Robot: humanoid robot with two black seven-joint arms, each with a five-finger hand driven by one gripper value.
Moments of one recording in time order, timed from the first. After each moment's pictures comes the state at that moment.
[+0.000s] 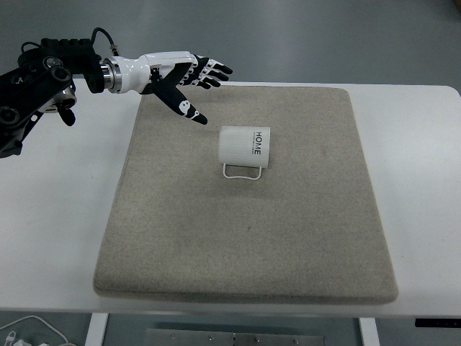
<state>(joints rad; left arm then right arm) -1.08 0.40 -0.62 -0.86 1.05 -0.61 -0.09 0.02 0.00 -0.06 0.14 -0.01 0.11 -0.23</state>
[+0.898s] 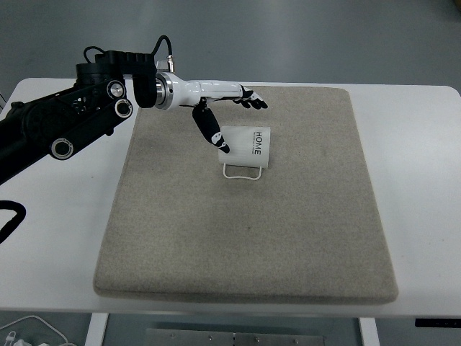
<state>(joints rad) -1.11 0.29 -0.53 -1.01 1.41 -0.46 -0.03 0.02 0.00 -0.06 0.14 -0.01 0.11 -0.23</state>
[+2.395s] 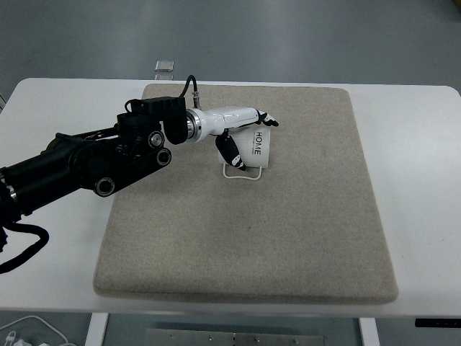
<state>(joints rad) -1.05 0.19 -0.37 -0.98 1.46 -0.18 0.03 0.02 0.00 -0.06 0.14 -0.01 0.11 -0.23</state>
